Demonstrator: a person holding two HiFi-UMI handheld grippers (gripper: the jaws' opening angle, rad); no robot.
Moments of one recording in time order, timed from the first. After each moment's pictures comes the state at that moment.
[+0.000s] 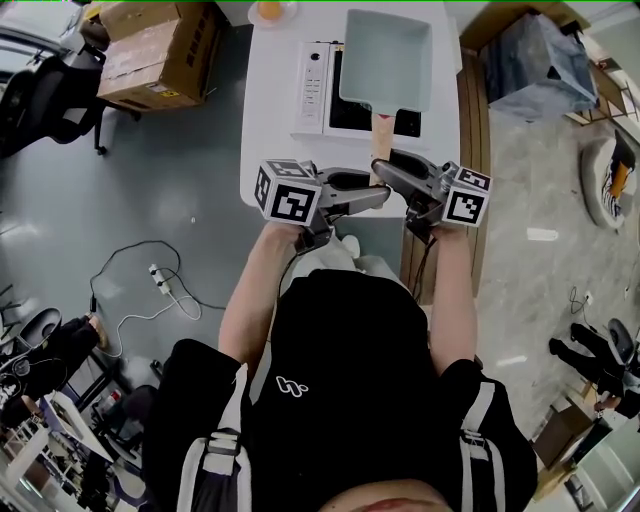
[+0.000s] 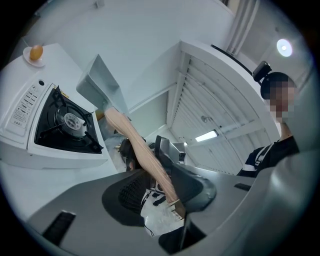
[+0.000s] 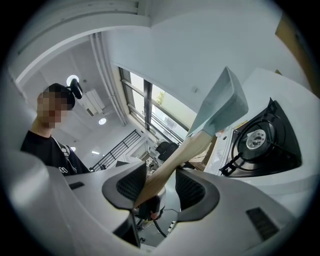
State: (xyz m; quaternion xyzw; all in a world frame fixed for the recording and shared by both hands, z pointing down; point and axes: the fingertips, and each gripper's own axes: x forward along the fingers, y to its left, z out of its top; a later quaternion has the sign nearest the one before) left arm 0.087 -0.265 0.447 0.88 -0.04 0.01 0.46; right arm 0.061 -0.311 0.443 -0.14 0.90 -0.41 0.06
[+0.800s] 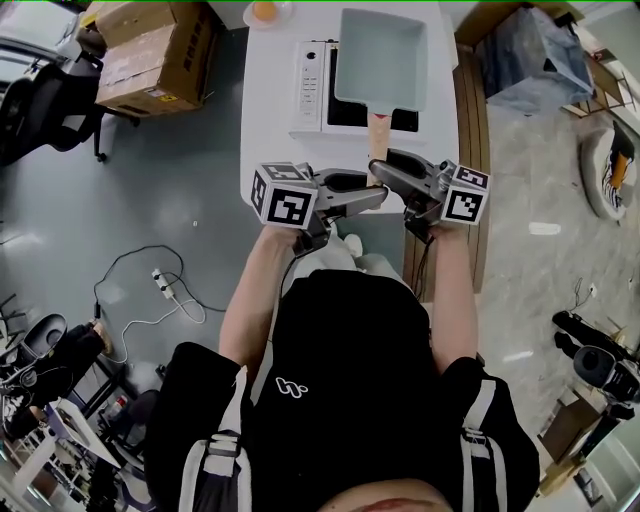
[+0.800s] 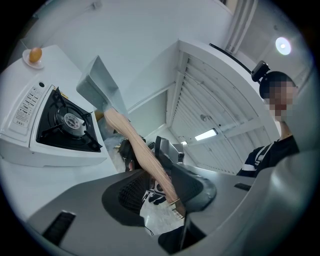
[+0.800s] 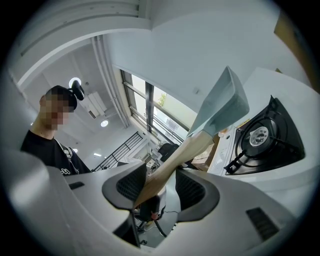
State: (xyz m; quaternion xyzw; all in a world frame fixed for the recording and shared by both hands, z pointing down) left arm 0.083 -0.255 0.442 0.89 -0.04 0.02 0.46; right arm 0.058 -0.301 0.438 -0.14 0.90 -0.41 0.07
